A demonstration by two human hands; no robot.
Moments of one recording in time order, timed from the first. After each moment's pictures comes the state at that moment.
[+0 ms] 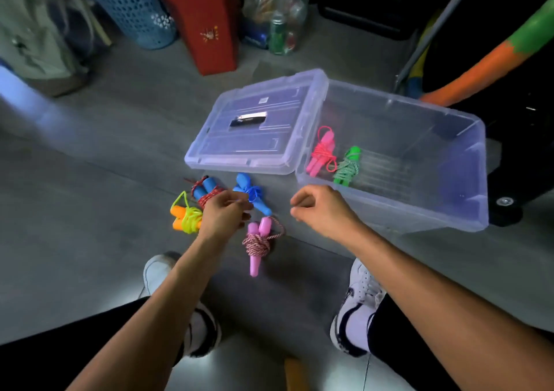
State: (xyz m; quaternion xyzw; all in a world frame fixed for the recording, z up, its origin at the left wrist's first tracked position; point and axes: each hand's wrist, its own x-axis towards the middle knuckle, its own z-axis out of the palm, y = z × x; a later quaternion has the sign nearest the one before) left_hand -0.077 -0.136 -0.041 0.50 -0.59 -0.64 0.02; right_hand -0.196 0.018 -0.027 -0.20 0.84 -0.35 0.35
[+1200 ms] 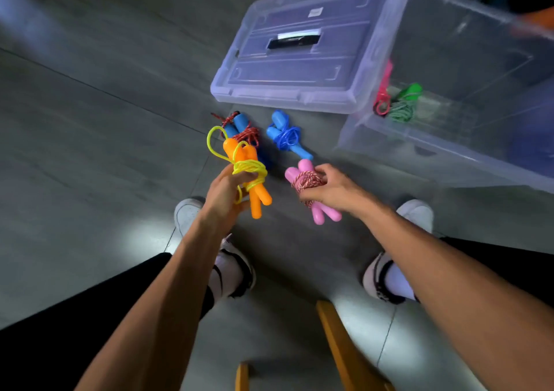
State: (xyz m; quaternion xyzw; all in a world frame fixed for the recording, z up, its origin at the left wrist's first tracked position) left_hand 0.016 -0.197 -0.124 0.47 -0.45 -0.76 -0.05; right_hand -0.135 -0.032 -0.110 -0.12 0.82 -0.23 0.50
